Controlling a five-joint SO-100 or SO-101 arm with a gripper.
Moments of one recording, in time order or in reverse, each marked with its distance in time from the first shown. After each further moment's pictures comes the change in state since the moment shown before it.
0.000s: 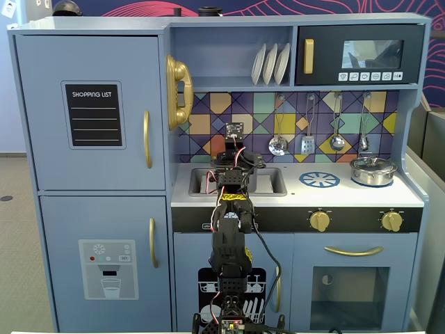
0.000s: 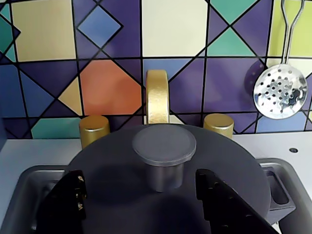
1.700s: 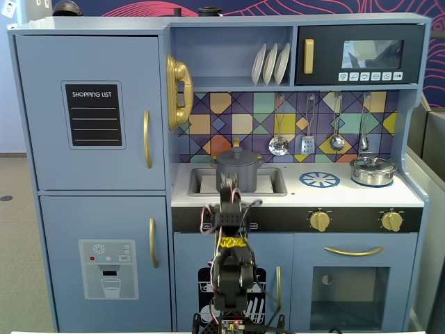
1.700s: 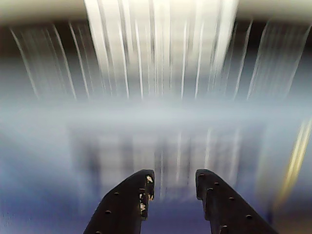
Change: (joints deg) arm -3.2 39.0 25.9 49.2 -2.2
